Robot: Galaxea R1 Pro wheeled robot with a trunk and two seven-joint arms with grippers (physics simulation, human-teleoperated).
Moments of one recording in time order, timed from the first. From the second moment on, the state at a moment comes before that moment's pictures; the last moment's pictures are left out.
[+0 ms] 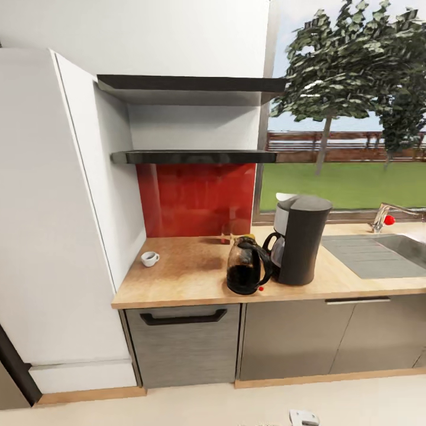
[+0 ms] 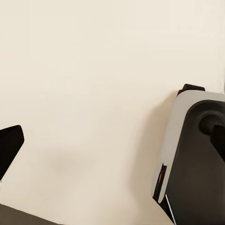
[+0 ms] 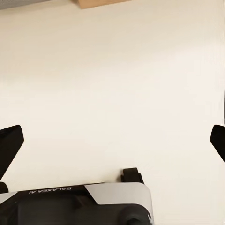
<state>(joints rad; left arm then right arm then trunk) 0.00 0.16 -0.30 -0.12 0.47 -0.17 0.15 -0.49 0.03 -0.08 -0.02 -0.03 0.07 -0.06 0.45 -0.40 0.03</state>
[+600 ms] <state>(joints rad) 0.00 0.15 -0.30 -0.12 0.47 -0.16 0.15 -0.48 0.03 -0.08 -0.02 -0.03 0.07 -0.06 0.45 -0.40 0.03</state>
